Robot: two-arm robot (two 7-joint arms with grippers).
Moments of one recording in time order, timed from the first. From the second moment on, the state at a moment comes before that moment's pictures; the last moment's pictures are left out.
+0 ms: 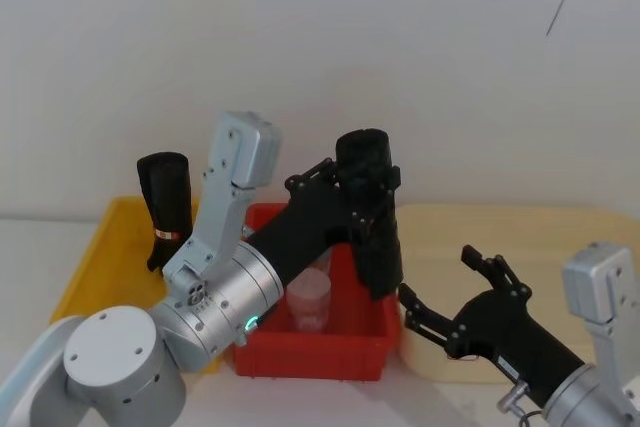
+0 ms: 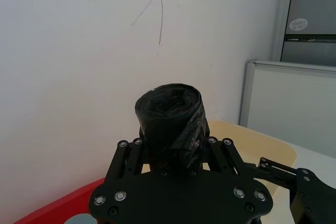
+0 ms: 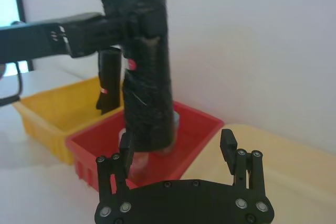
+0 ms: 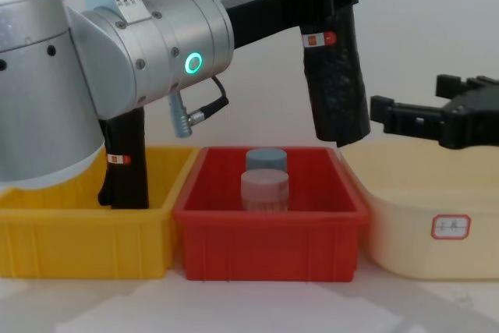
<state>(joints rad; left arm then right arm) -0.40 0.15 0.46 -1.63 -0.38 0.07 -0.31 0.05 0.42 -0.28 -1.83 0.29 0.06 0.28</state>
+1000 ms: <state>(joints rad) -0.40 0.16 0.46 -1.63 -0.38 0.07 -0.30 0.18 0.38 -0.36 -1.77 0.29 0.10 0.35</state>
